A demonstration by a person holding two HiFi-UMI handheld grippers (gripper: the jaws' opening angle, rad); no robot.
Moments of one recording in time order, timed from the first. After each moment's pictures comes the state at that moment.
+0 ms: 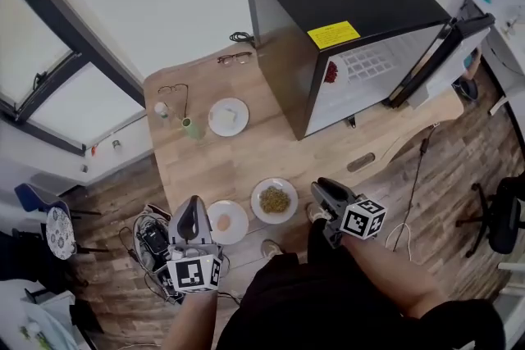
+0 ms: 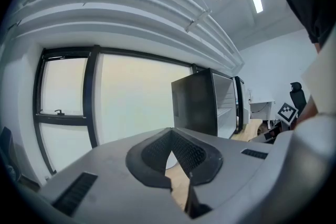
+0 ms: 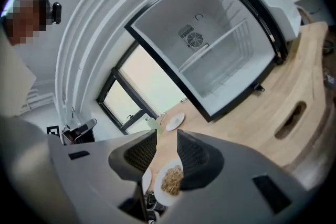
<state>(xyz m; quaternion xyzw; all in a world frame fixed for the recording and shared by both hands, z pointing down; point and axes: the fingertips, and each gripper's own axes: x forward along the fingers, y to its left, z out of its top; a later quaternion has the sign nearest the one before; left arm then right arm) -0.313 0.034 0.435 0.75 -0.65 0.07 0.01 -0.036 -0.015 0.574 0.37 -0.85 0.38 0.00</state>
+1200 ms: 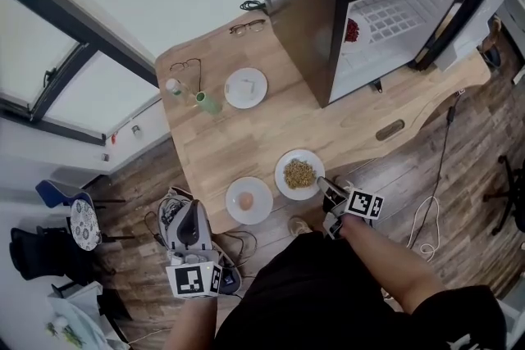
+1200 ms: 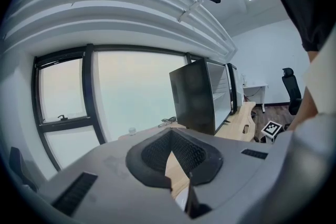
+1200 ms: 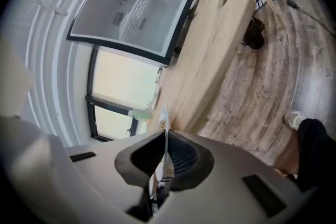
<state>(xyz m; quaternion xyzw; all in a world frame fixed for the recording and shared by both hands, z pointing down) -0.351 0.087 0.454 0.76 -0.63 0.15 0.01 -0.083 0.043 0.720 0.36 -0.70 0.62 -0.08</state>
